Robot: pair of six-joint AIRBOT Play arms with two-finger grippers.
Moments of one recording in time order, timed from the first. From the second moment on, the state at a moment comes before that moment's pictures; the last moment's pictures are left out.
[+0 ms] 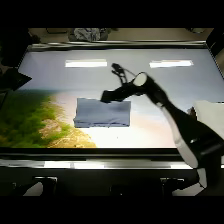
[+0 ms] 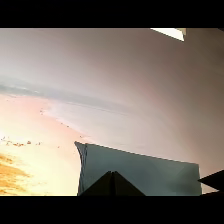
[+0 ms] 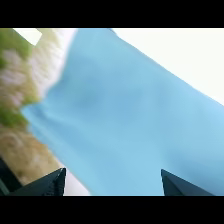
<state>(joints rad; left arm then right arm) 0.28 -1.10 1.38 0.94 -1.16 -1.42 0.32 -1.72 1.64 -0.90 1.12 1.23</state>
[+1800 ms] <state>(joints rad) 0.28 -1.10 1.38 0.94 -1.19 -1.38 -0.69 -1.59 2.01 -0.79 1.63 1.29</state>
